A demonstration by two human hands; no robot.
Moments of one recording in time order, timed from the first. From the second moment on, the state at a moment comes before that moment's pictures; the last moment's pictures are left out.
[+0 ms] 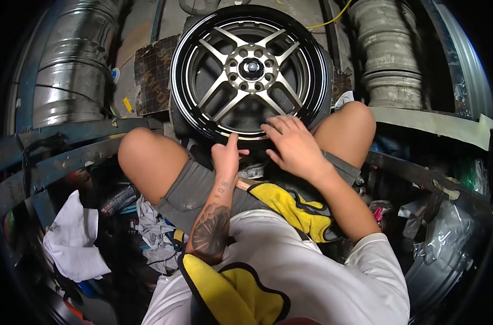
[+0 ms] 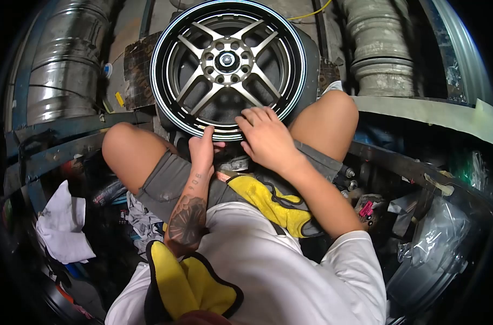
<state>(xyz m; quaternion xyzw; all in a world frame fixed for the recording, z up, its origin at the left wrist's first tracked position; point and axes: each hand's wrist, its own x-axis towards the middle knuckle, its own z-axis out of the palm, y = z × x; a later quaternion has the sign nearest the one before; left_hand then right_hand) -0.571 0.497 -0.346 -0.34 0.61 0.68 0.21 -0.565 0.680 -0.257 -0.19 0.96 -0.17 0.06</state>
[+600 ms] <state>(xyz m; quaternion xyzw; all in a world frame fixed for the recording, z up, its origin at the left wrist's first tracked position) -0.569 0.471 -0.284 -0.15 0.75 0.49 0.42 -0.557 0.672 -0.288 -0.15 0.96 -0.18 0.12</state>
